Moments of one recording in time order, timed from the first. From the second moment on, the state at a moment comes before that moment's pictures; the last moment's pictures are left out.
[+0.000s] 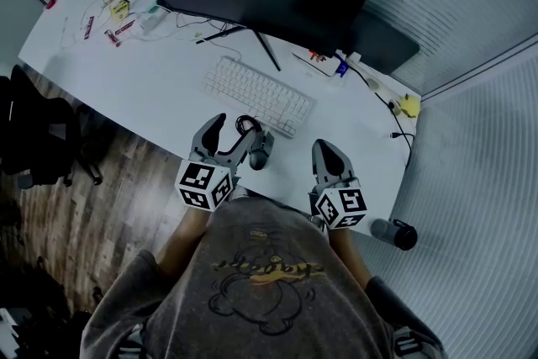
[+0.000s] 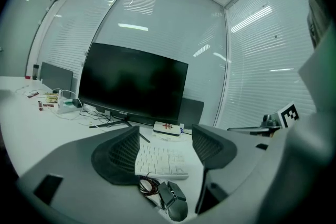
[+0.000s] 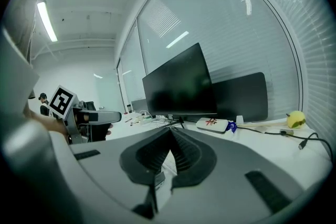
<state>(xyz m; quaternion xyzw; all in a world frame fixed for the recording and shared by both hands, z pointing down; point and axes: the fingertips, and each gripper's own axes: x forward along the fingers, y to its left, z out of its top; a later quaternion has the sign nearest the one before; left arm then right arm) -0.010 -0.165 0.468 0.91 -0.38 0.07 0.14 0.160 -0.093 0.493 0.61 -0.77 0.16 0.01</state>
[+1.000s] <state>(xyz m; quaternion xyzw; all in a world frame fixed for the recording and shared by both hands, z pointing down) 0.043 -0.133 0.658 0.87 -0.32 0.30 0.21 0.189 -0.065 0.510 0.64 -0.75 0.18 0.02</state>
